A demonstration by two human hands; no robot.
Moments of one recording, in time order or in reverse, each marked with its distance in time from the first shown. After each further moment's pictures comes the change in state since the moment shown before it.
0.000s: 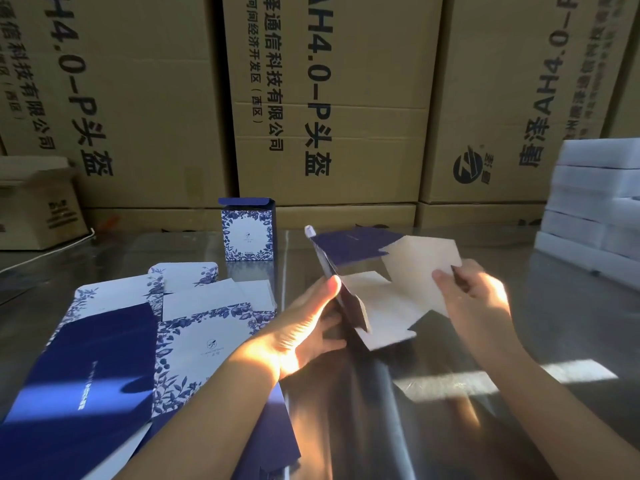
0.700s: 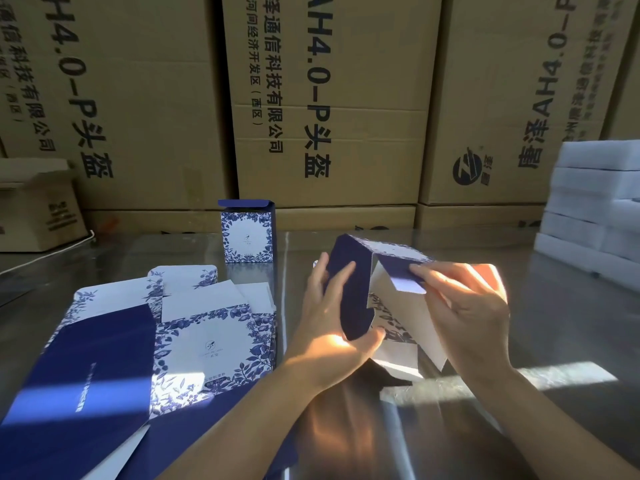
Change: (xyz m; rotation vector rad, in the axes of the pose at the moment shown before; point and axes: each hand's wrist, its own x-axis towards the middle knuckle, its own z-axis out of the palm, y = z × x) left_hand -0.004 -0.025 0.022 1.018 0.322 0.570; right_hand -0.020 -0.014 0.007 -0.281 0.201 -0.655
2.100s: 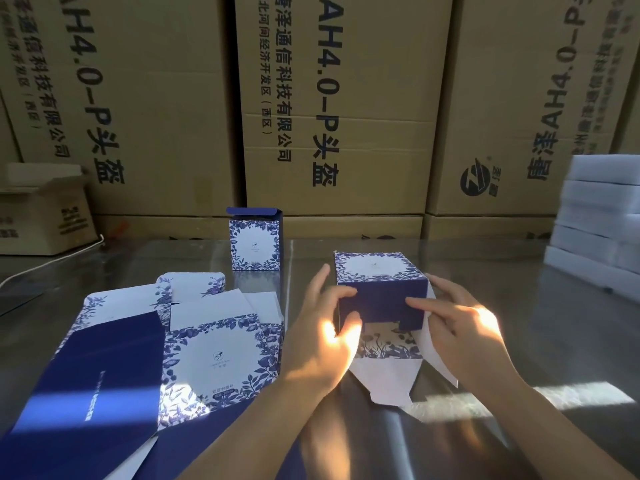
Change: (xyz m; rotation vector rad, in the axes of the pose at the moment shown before) left_hand 0.003 0.006 -0.010 0.046 0.175 -0.141; right_hand -0.005 0.013 0.006 0.144 -0.371 0.249
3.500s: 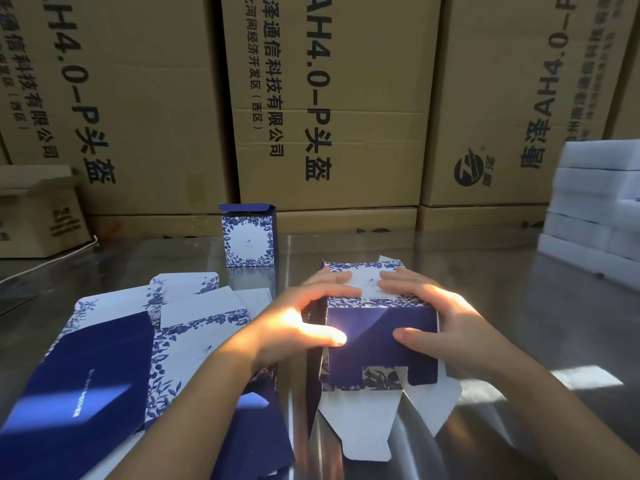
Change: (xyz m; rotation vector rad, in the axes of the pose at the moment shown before) left_hand 0.023 0.002 -0.051 -0.225 -0.556 0.044; right_hand 0.008 -0.017 -0.025 0.242 -0.480 0.036
